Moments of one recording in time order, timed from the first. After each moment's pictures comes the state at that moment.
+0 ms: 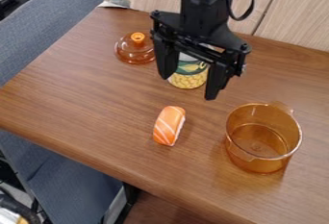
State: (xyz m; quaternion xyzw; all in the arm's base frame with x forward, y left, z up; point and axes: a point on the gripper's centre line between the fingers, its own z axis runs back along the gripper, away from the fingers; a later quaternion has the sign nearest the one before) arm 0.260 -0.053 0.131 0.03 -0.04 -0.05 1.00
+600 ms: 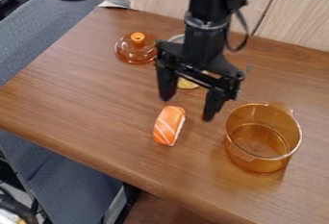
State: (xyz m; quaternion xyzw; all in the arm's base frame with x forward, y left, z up) arm 0.268 -0.044 0.088 0.03 0.01 -0.02 1.00
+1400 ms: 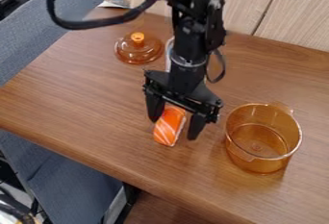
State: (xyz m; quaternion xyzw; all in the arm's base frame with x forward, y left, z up) arm 0.272 -0.029 0.038 0.04 0.00 -0.01 1.00
